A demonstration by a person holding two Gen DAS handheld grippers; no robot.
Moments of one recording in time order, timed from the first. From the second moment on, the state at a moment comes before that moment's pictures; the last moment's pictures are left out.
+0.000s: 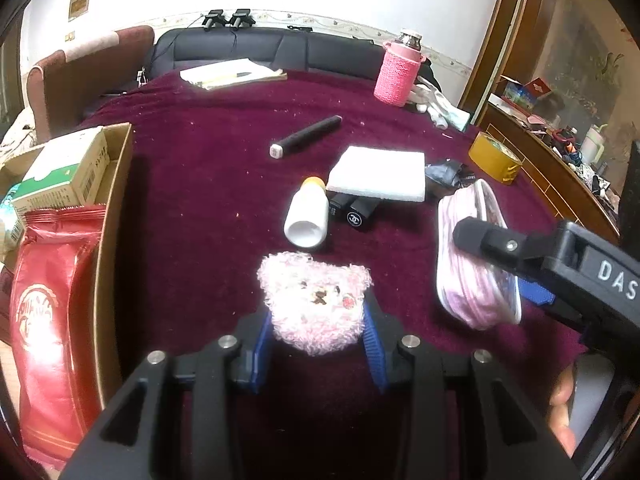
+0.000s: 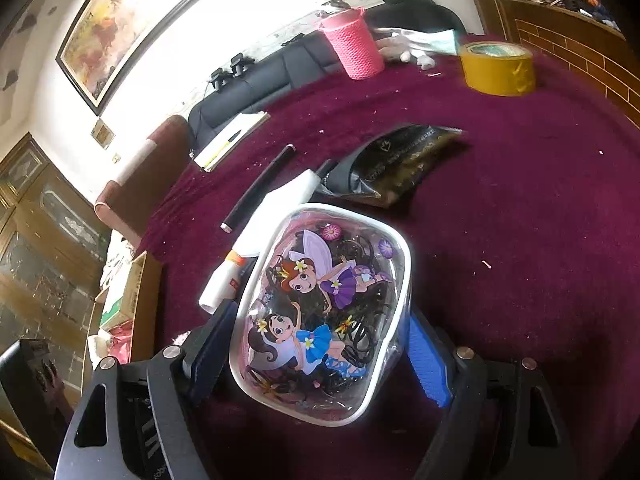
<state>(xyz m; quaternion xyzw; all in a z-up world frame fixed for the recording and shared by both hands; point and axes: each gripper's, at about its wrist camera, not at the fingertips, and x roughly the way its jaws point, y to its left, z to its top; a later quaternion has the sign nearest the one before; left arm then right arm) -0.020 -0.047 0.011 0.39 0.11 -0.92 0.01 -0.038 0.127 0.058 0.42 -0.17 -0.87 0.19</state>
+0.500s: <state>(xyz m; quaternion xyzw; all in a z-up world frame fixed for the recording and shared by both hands) 0.014 -0.031 0.040 0.32 0.03 -0.94 0.06 -0.038 0.124 0.056 0.42 -0.17 -0.87 0.20</state>
